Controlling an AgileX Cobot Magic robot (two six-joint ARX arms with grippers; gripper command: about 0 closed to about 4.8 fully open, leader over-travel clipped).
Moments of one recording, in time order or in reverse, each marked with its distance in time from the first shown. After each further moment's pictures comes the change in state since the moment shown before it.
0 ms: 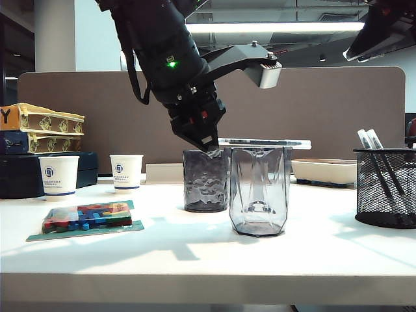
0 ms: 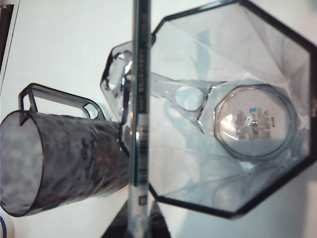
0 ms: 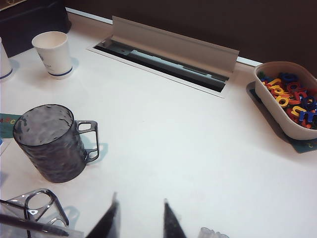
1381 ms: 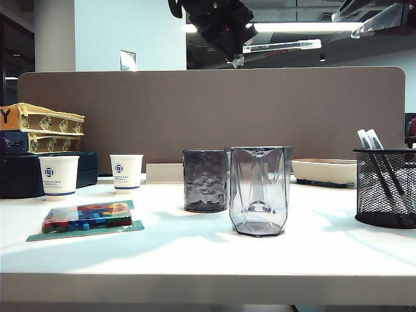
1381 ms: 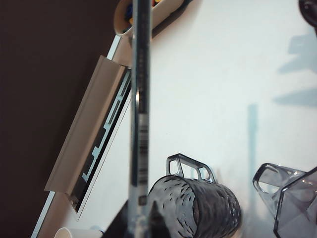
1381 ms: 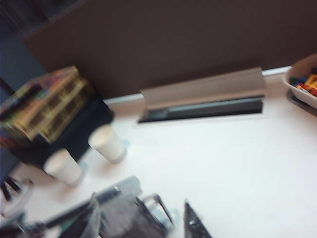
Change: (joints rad) left arm -0.047 -0.008 0.287 -0.026 -0.153 -0.010; right arm -0.005 0.000 0.000 0.224 -0.043 0.584
